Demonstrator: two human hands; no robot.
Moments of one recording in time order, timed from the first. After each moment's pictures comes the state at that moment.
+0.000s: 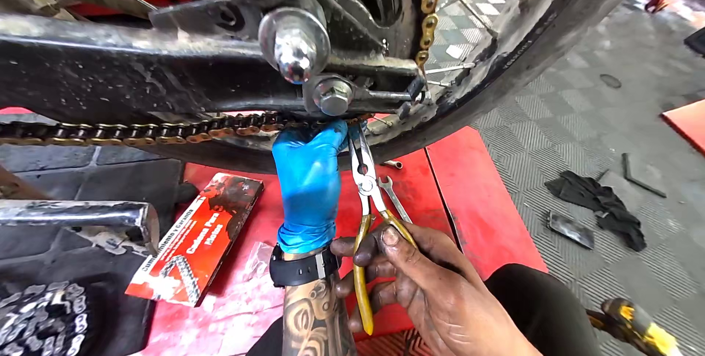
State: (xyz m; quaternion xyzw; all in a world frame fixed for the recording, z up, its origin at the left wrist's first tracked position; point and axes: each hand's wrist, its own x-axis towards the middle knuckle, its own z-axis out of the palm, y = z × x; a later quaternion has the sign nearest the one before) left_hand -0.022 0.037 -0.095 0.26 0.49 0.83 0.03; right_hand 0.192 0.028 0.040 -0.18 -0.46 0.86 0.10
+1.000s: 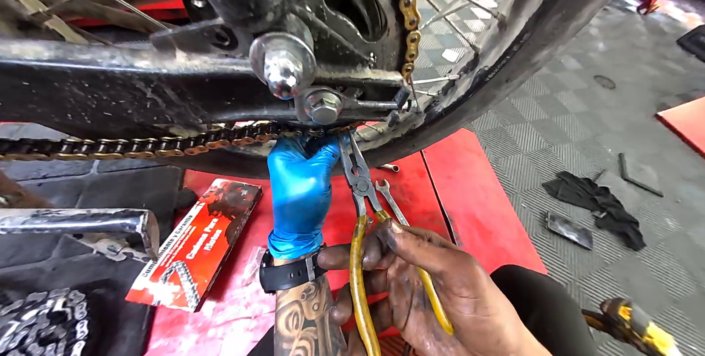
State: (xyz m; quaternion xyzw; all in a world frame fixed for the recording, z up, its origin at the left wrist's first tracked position) left_hand 0.067 -0.036 -0.019 0.29 0.58 0.76 0.05; right_hand 0.193 0.035 0.053 -0.13 -0.25 0.96 0.05
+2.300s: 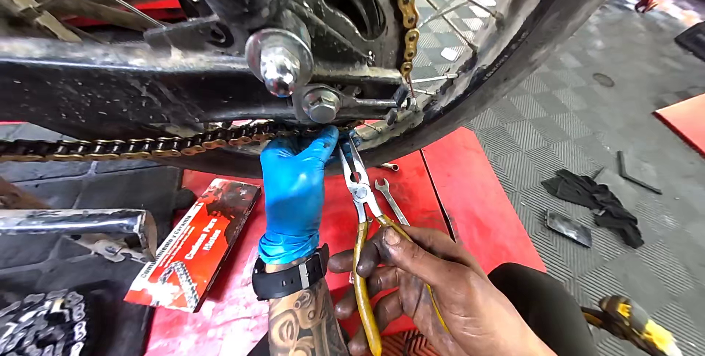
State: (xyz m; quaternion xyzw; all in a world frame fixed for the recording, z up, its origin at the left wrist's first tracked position) left_hand 0.002 0.002 0.004 0.24 0.52 0.81 0.14; right_hand 0.198 0.038 0.051 -0.16 -0.40 0.90 0.06
